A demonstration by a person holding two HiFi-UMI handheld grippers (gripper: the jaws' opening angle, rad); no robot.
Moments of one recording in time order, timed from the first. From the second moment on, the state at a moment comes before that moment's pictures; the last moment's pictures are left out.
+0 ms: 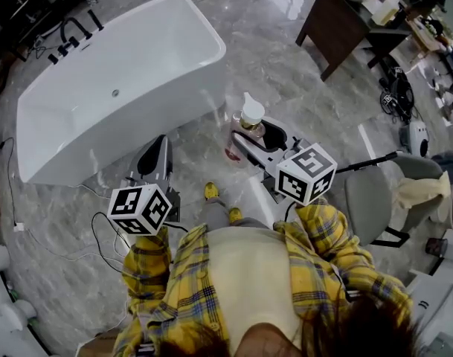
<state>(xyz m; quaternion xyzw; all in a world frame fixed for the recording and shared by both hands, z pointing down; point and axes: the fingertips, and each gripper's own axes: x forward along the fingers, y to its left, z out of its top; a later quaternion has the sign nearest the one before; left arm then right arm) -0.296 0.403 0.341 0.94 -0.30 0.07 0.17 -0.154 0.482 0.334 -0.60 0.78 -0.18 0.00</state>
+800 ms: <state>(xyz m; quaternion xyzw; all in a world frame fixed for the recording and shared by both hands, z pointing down) -0.246 0.265 0.360 0.94 -0.28 0.07 0.19 -0.116 0.359 0.341 -0.61 0.77 -0.19 0.00</state>
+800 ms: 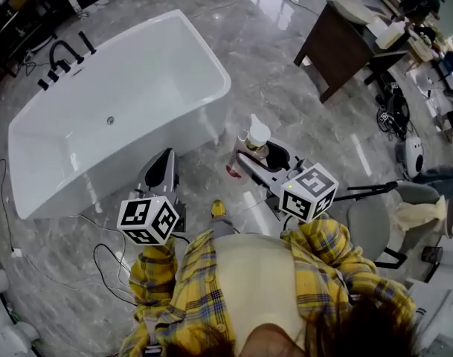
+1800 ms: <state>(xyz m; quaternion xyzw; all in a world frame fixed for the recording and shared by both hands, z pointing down) -0.126 0.168 0.368 0.94 -0.30 0.07 0.18 -0.013 0.235 0.347 -0.55 0.81 -0.18 -0.03</state>
